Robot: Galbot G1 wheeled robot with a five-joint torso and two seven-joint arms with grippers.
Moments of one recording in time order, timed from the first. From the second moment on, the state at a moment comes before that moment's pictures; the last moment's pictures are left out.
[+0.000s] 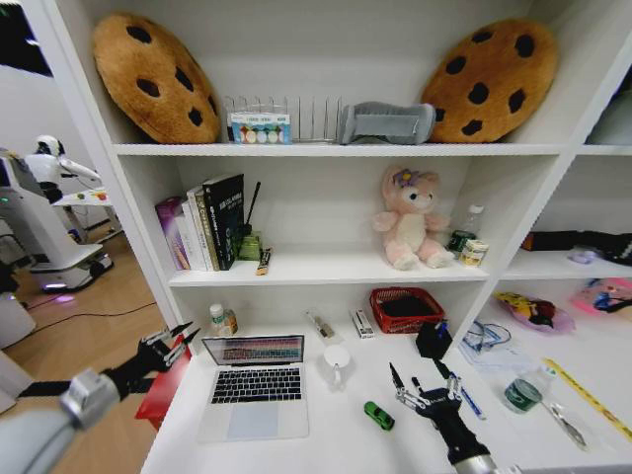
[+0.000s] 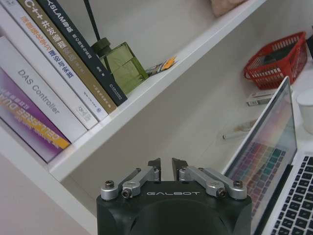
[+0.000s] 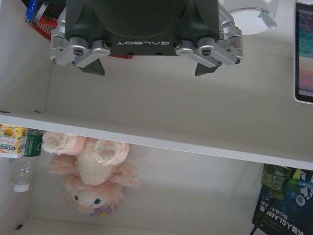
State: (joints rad) left arm 1.75 -0.57 -1.08 -2.10 -0.43 0.07 0.48; right arm -1.97 1.33 0.73 2.25 0.17 0.26 -0.11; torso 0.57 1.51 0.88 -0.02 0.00
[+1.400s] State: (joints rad) left arm 1.66 -0.01 -1.02 -1.92 -0.45 0.09 0.81; right arm -1.90 1.35 0.72 2.14 0.16 0.30 -0.12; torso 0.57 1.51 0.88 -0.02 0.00
